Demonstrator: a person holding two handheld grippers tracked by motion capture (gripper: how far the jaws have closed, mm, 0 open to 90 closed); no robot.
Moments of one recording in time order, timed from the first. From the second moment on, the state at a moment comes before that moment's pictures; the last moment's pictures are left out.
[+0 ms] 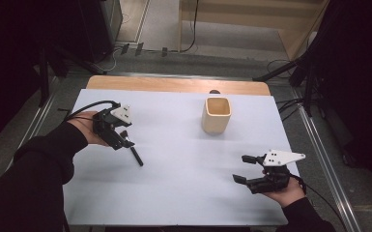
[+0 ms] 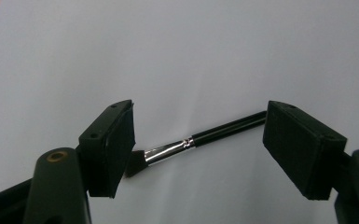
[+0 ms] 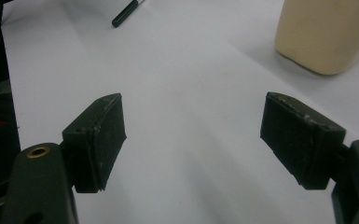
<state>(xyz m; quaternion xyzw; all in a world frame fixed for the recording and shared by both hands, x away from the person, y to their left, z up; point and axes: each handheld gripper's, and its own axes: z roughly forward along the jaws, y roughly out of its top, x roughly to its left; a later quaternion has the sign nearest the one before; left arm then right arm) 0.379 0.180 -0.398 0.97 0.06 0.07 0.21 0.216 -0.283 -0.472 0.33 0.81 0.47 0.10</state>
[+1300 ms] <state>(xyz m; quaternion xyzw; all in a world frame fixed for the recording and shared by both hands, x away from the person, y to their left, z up) 0.397 0.175 -0.431 0.97 -0.17 0.07 0.13 0.215 -0.284 -0.474 0.33 0.81 0.47 0.09</state>
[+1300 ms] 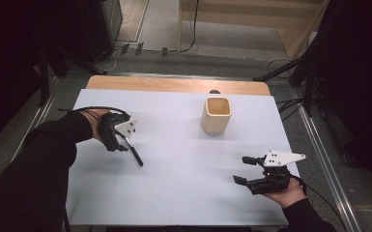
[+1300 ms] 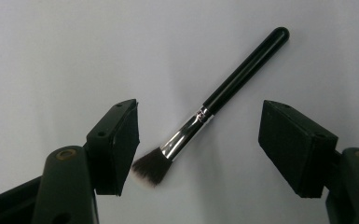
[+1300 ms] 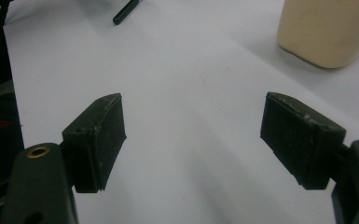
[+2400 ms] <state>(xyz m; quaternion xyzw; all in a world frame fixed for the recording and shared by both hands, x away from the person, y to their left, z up) 0.409 0.164 -0.455 0.96 -0.26 0.04 0.08 0.217 -0.281 -0.476 0.32 0.82 0.46 0.09</state>
